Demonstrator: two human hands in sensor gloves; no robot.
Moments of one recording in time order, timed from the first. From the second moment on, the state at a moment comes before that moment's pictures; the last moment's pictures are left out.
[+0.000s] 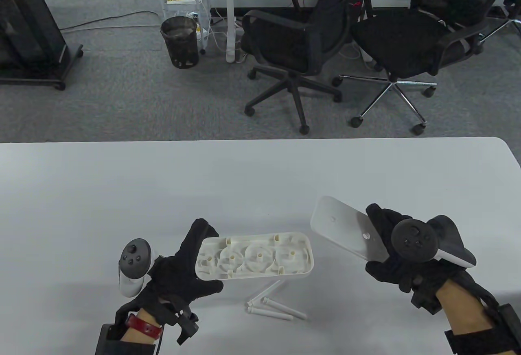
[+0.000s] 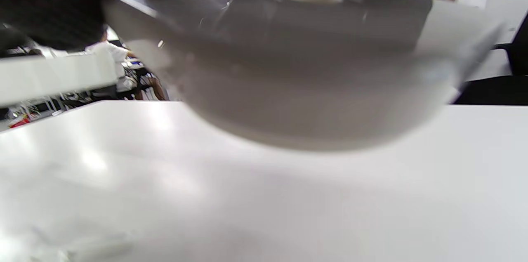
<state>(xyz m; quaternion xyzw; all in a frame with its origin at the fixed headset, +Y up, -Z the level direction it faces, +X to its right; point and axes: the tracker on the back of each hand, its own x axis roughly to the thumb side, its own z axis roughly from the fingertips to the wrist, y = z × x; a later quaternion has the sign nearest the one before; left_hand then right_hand) -0.205 -0.684 -0.292 -0.06 -0.30 0.61 0.73 0.240 -0.575 -0.299 0.20 0.02 0.97 0.10</state>
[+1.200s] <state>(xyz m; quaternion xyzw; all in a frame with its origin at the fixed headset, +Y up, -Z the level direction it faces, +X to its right) -0.192 -0.677 -0.285 -0.06 -0.32 0.61 0.72 0.070 -0.573 -0.290 0.39 0.08 0.92 0.02</state>
